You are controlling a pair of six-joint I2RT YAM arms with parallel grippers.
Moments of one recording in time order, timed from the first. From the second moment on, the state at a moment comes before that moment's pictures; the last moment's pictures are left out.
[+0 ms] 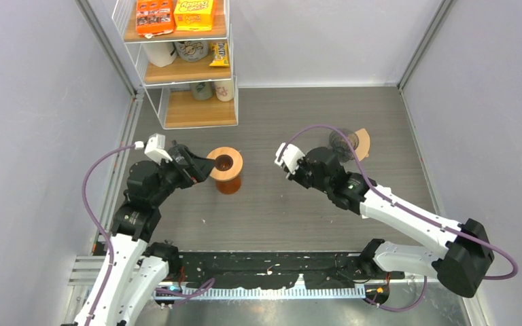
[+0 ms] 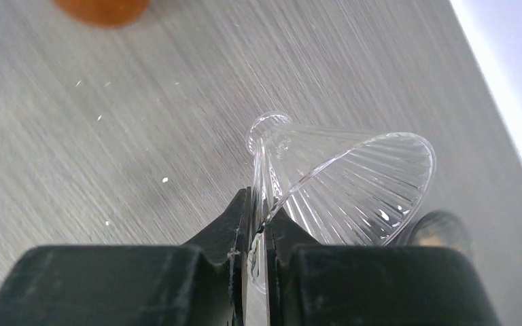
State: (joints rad) left arm -0.21 0.59 0.65 -0.33 0.23 -0.67; right arm 0.77 1.13 0.81 -0.20 0.12 -0.34
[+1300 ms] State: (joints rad) left arm -0.79 1.39 1.28 -0.61 0.17 -0.55; right arm 0.94 1.13 1.02 -0.77 -0.15 -1.31
